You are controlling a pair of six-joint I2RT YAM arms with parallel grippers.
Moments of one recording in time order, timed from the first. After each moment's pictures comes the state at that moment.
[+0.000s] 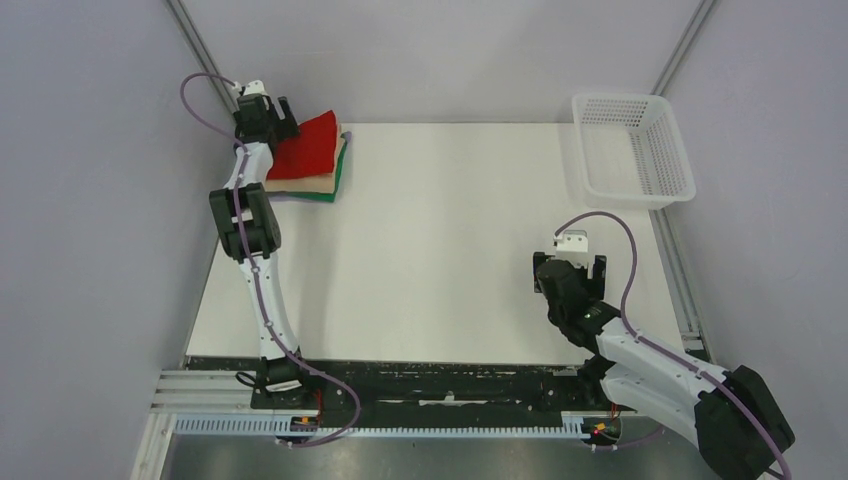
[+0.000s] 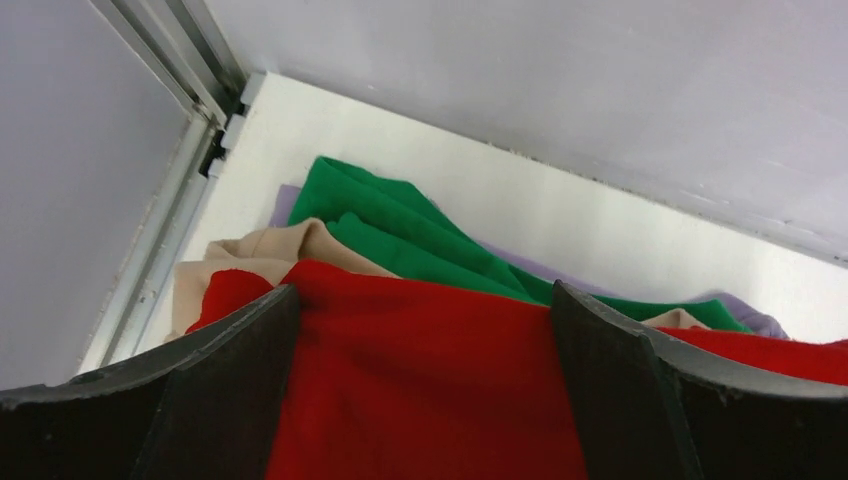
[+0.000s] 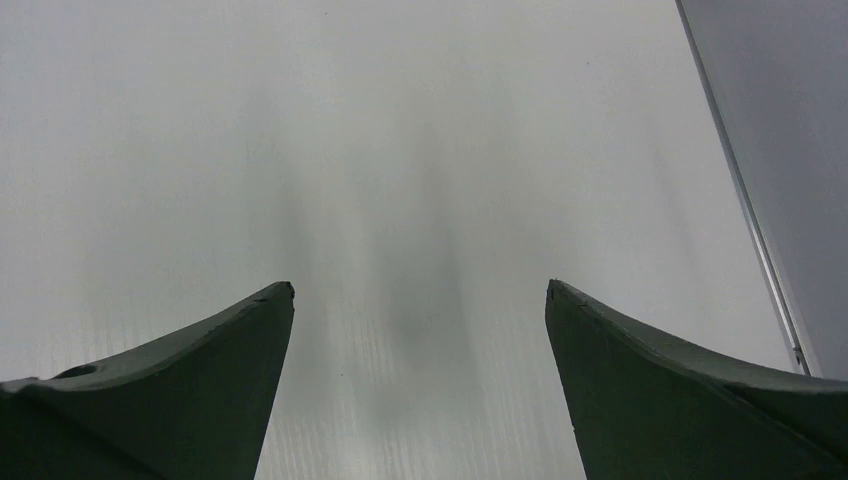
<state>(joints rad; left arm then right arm) 0.21 2.49 2.17 -0.10 -0.03 -0.12 0.59 0.89 0.28 -0.07 0.83 0.24</state>
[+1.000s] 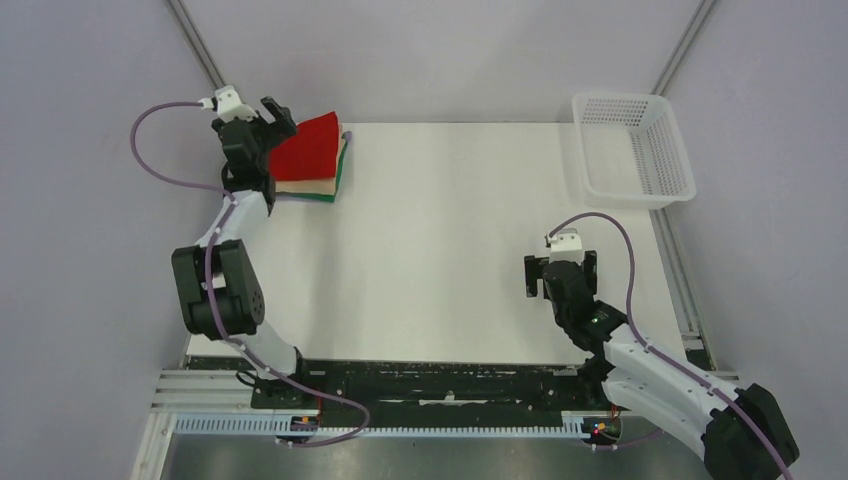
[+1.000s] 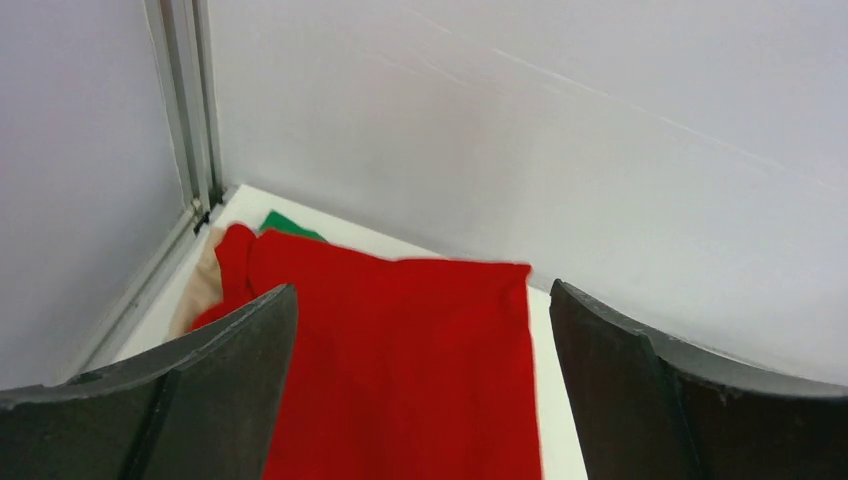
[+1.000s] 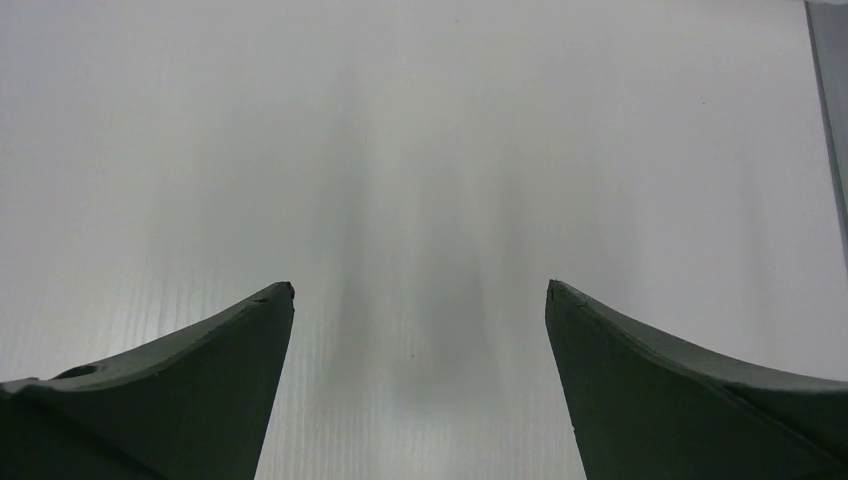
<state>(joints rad) 0.17 1.72 1.26 0.47 0.00 -0.30 0.59 0.80 0.29 -0.08 0.62 0.17</state>
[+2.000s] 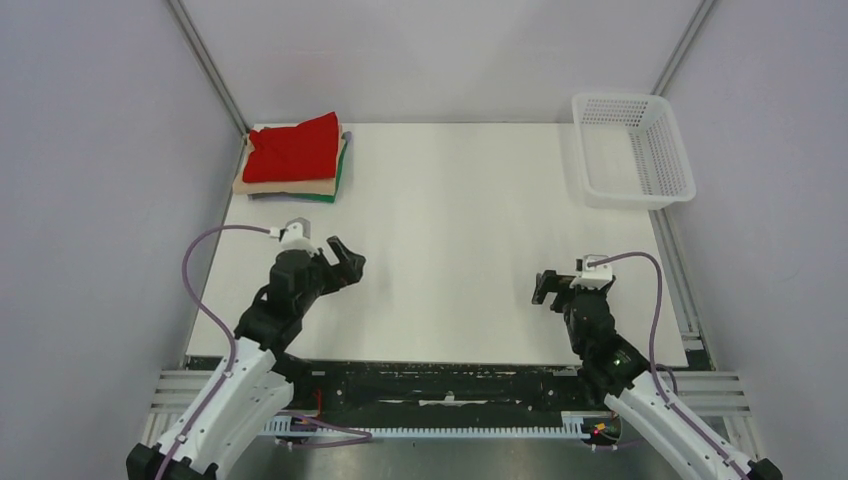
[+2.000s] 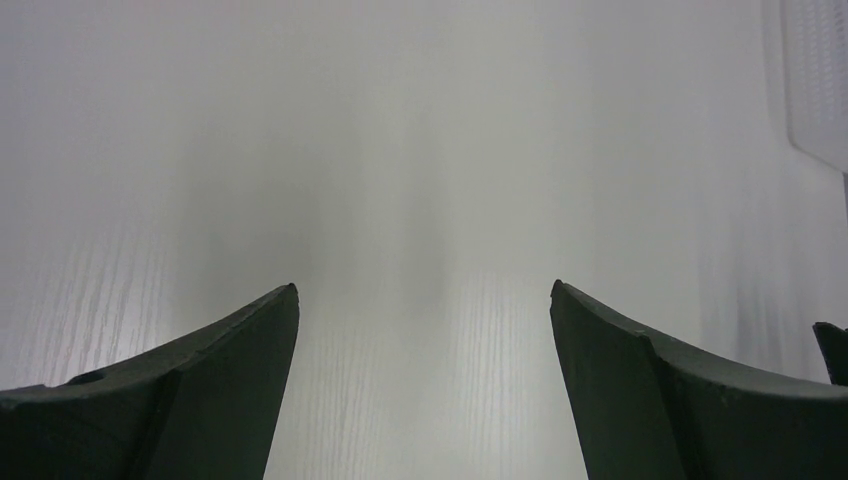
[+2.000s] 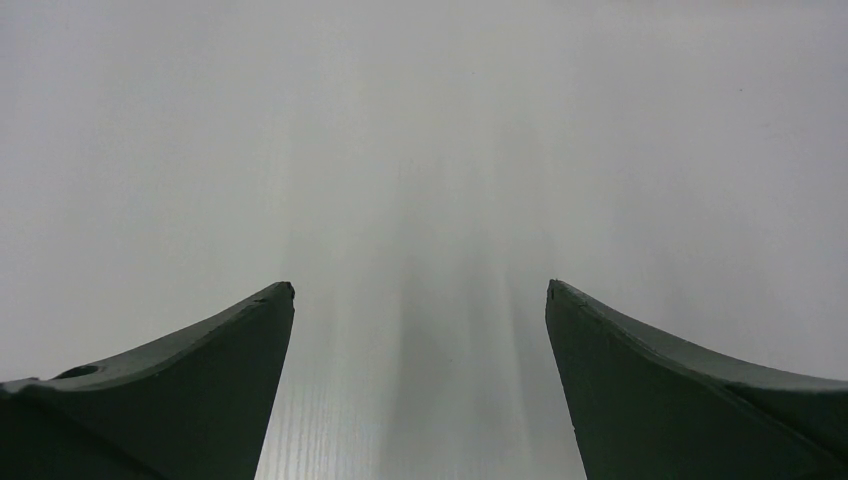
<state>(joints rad) -0.36 0.61 0.43 -0.30 -0.11 -0.61 0.59 0.26 0.05 -0.09 0.57 0.28</state>
